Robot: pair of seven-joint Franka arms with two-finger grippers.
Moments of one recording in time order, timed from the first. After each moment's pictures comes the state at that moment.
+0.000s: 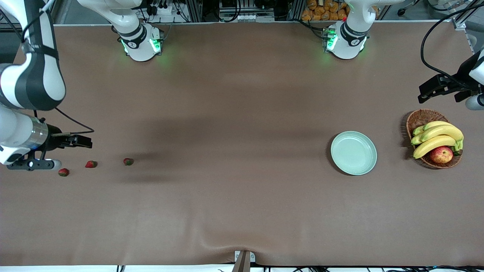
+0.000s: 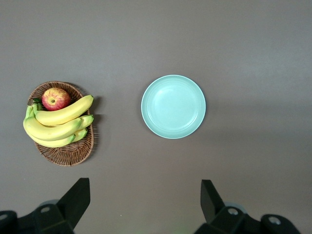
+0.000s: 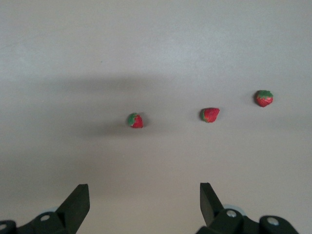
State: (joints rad) left arm 0.01 0.04 -0.07 -1.48 0.03 1.50 -0.06; right arm 0.01 0.33 -0.05 -1.59 0.00 1.79 -0.04
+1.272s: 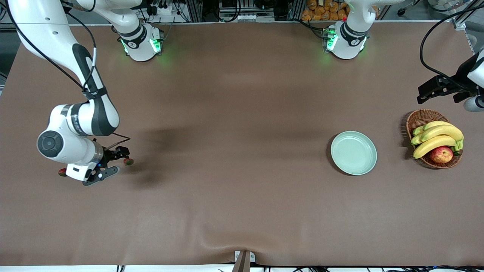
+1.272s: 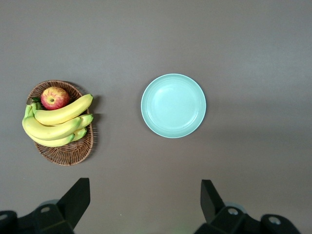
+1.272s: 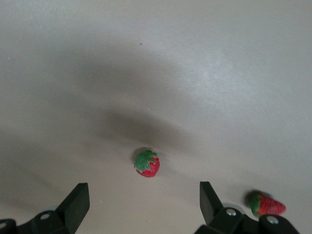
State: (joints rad) left arm 0.01 0.04 -0.07 -1.48 0.03 1.50 -0.06; right arm 0.07 0.51 -0.04 -1.80 0.00 2.20 -0.45
